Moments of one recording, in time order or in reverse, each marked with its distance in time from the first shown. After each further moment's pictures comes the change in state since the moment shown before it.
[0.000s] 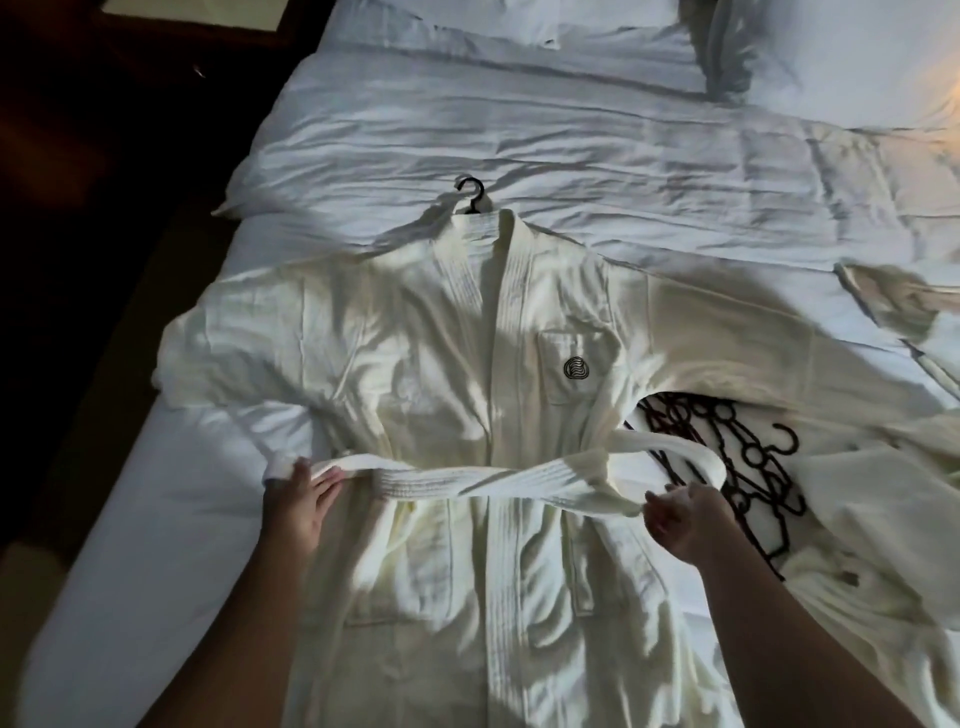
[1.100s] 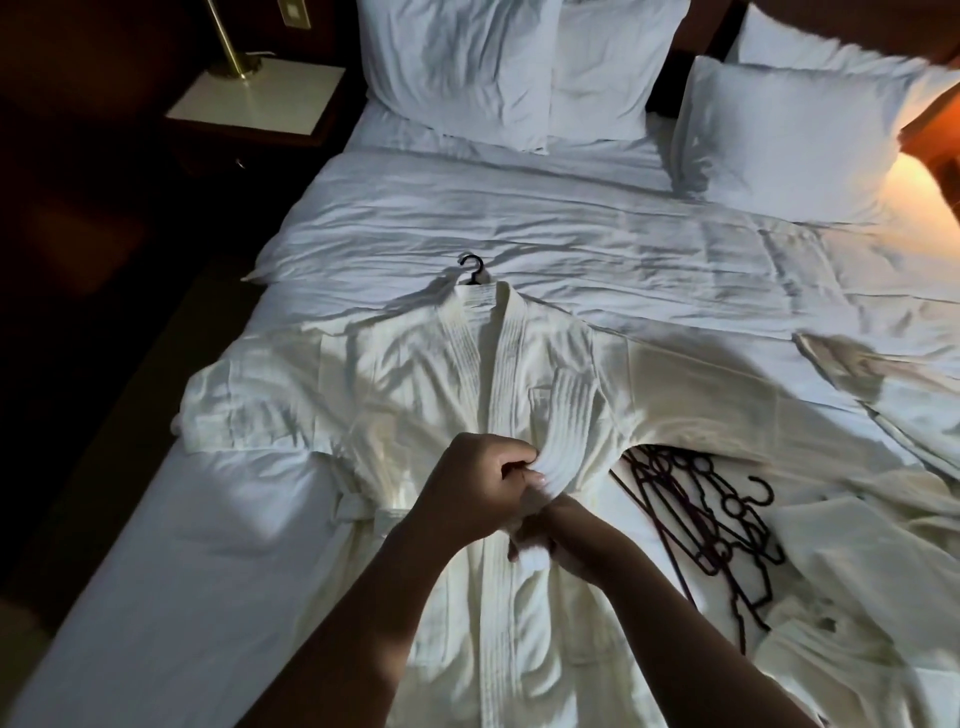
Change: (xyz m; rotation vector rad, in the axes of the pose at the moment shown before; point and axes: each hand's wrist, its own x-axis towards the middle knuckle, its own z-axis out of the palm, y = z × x) left_hand -0.202 0.062 0.163 0.947 -0.712 1.110; right_hand -0.164 0.034 0.089 -0.558 -0.844 -0.579
